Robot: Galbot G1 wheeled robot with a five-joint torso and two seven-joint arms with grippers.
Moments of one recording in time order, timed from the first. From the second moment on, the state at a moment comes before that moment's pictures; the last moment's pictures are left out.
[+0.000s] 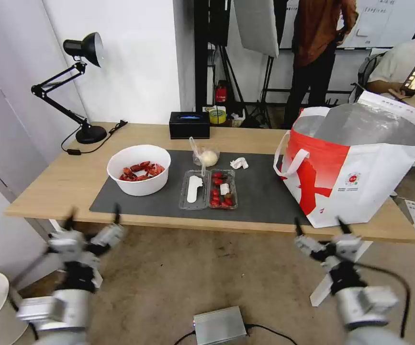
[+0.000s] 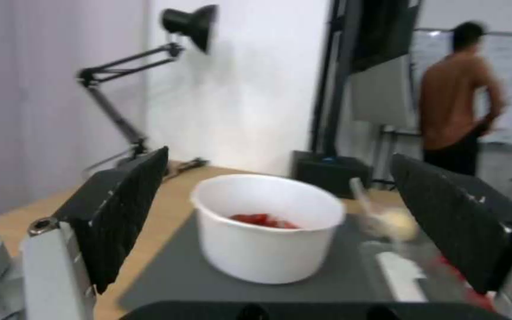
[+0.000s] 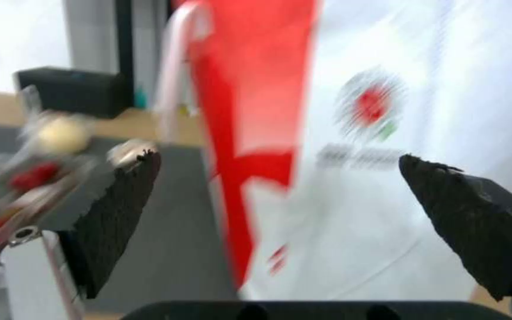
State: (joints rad) left arm 1.74 -1.49 -0.71 -2.39 -0.29 -0.06 0.04; right arm -1.68 1.23 0.76 2.35 0.29 -0.17 0.12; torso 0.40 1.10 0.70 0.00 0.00
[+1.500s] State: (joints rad) left arm 1.61 -1.34 -0.38 -2.24 -0.69 0.20 0.03; right arm -1.49 1.00 0.53 2.27 0.50 -0.24 0.13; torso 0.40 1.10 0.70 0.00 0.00
